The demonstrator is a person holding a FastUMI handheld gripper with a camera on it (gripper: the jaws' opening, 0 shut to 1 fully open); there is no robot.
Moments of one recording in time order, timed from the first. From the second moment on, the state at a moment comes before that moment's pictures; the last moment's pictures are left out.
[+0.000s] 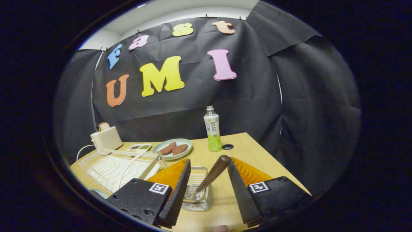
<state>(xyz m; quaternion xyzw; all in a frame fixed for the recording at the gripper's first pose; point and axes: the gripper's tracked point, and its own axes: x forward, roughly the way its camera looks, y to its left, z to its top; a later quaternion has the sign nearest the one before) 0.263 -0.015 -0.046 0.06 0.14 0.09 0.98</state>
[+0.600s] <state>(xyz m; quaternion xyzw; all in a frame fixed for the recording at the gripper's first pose) 0.253 0.009 -0.022 0.08 0.14 0.09 0.98</state>
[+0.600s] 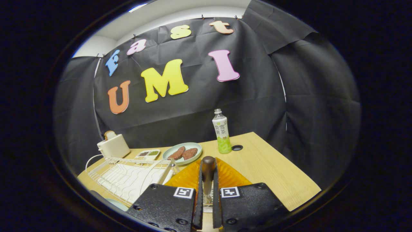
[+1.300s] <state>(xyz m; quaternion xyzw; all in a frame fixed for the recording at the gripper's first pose) 0.190 0.031 0.103 0.03 0.05 0.08 0.99</state>
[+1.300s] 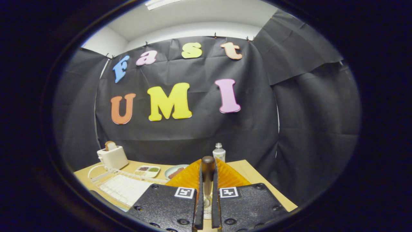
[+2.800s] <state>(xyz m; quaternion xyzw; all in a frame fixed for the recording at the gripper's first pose) 0.010 0.257 -0.042 0.08 0.18 0.24 0.95</state>
